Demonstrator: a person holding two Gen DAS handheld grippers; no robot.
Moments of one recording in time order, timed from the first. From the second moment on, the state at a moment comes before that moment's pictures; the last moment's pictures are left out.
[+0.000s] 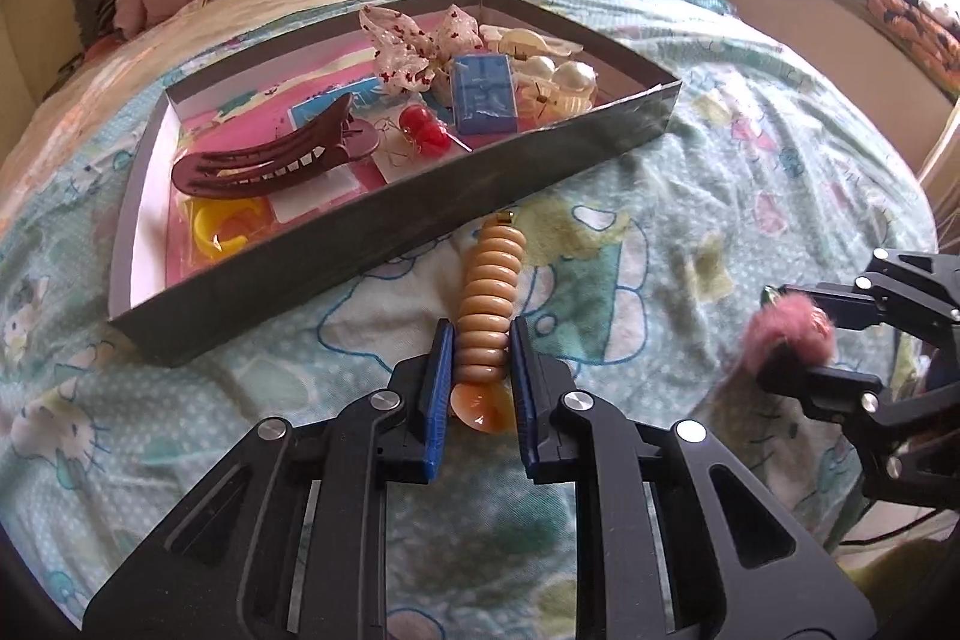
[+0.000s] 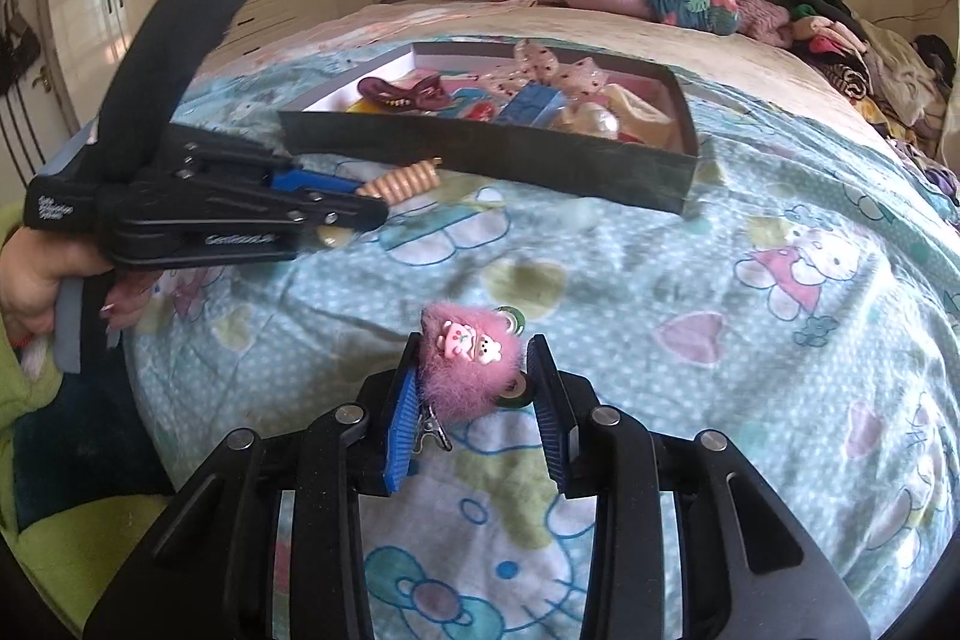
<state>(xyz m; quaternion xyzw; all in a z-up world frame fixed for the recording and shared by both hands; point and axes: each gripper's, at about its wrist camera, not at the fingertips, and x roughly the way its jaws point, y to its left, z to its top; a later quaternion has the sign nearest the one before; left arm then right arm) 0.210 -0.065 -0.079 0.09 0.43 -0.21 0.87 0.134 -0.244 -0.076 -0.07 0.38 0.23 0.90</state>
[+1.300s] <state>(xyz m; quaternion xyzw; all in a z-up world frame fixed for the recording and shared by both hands) 0.222 0.037 -0.023 -0.04 0.36 -0.11 0.92 0.213 -0.199 -0.017 -0.08 0.30 0.24 0.92</state>
